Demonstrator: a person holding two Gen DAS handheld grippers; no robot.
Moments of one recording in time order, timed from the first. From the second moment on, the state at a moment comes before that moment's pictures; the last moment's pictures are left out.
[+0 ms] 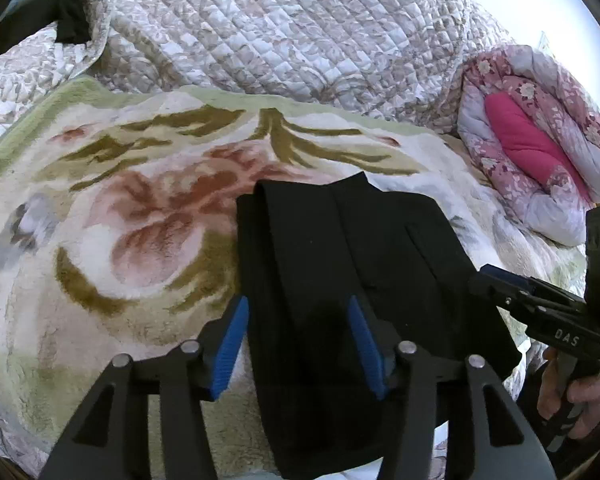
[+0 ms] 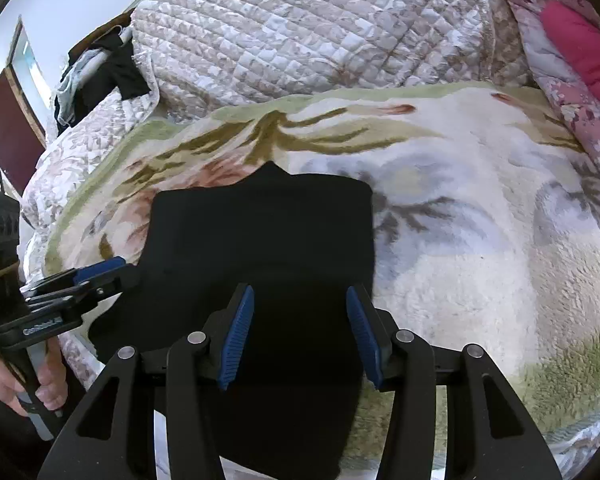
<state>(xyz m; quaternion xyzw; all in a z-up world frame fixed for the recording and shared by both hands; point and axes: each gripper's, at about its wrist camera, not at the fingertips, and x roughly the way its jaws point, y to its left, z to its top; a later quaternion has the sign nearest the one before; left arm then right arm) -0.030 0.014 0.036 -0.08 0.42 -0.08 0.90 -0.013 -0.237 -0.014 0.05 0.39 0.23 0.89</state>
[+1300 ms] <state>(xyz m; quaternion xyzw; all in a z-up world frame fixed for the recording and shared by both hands) -0.015 0.030 0.011 -0.16 0.45 -0.12 0.87 0.003 -0.252 -0.038 0.15 0.44 0.25 0.85</state>
